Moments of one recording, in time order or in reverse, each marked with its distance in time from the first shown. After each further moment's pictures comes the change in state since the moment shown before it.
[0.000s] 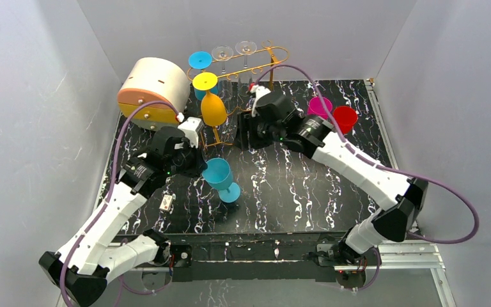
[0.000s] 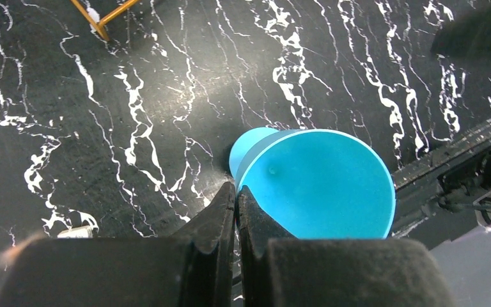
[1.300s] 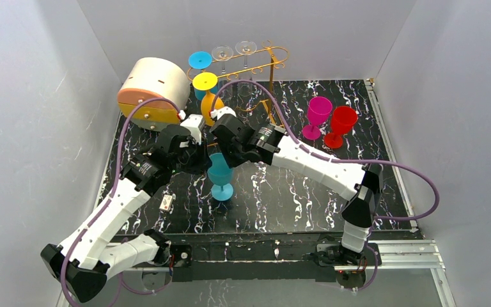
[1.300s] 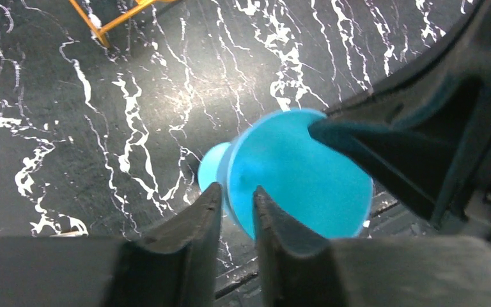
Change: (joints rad) left arm -0.058 0.046 0.017 0.032 -0.091 -0.070; right arm 0.228 0.297 0.242 -0.267 0.269 -0.075
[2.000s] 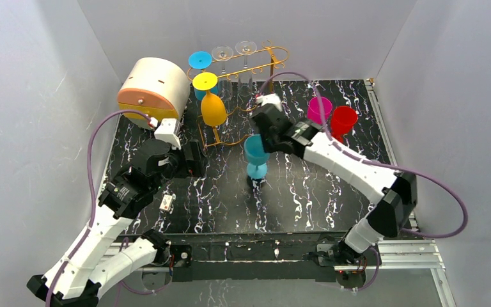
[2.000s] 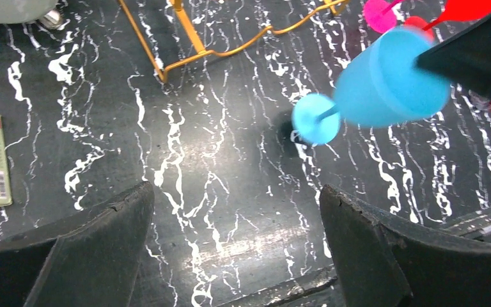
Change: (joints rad) left arm 0.000 -0.220 -0.069 0.047 -0.167 -0.066; right arm -0.180 -0.196 -0.297 0.105 0.168 -0.019
